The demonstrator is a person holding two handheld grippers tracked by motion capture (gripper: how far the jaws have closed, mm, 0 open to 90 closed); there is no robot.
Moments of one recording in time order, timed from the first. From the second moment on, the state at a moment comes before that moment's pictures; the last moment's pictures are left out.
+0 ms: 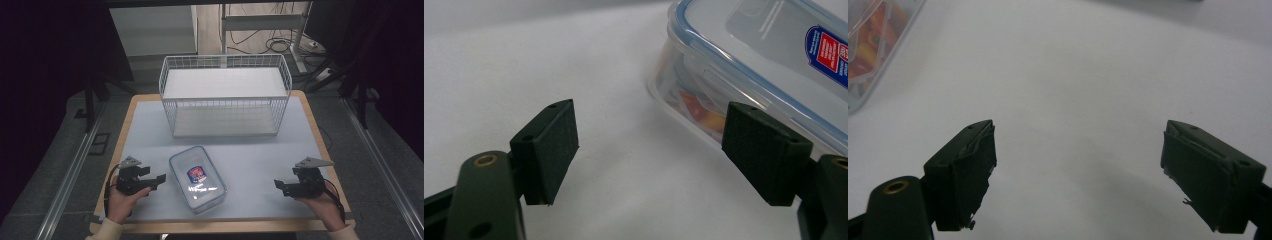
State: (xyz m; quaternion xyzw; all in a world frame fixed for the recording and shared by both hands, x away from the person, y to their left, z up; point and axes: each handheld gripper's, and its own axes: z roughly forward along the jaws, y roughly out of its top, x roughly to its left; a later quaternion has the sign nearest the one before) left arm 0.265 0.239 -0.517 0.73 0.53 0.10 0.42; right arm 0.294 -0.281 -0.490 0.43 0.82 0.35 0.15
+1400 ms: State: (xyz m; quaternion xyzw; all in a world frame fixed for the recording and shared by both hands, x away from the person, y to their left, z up) left arm 0.229 0.203 -0.497 0.82 0.43 0.05 0.39; right arm 0.294 -0.280 -0.496 0.42 0.82 0.34 0.16
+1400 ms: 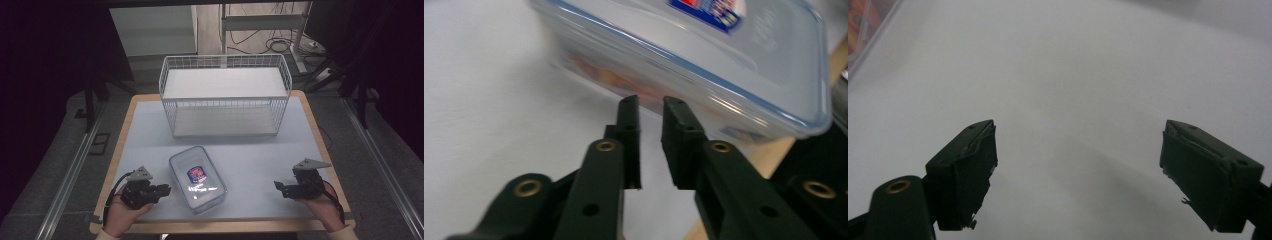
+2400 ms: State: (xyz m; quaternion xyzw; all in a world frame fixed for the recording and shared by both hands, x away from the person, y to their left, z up) left arm 0.214 0.157 -0.510 0.86 0.35 -0.02 0.37; right arm 0.294 -0.279 -0.499 0.42 0.83 0.33 0.16
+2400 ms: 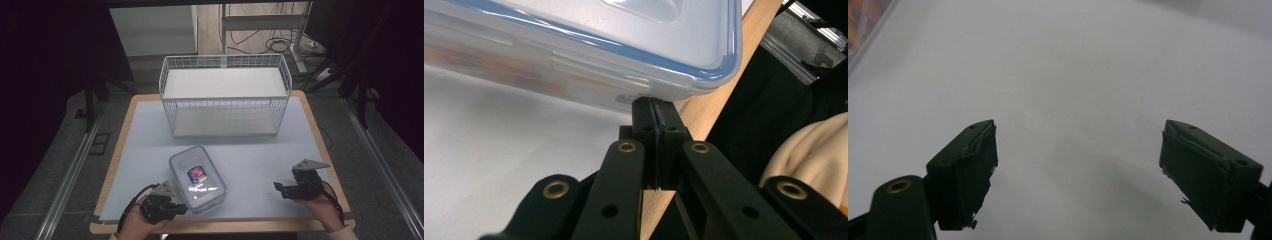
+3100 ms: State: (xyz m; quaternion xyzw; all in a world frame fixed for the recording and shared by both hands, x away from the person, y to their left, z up) left arm 0.227 0.116 -0.512 0.87 0.33 -0.04 0.37; right arm 0.294 -0.277 -0.501 0.42 0.83 0.33 0.16
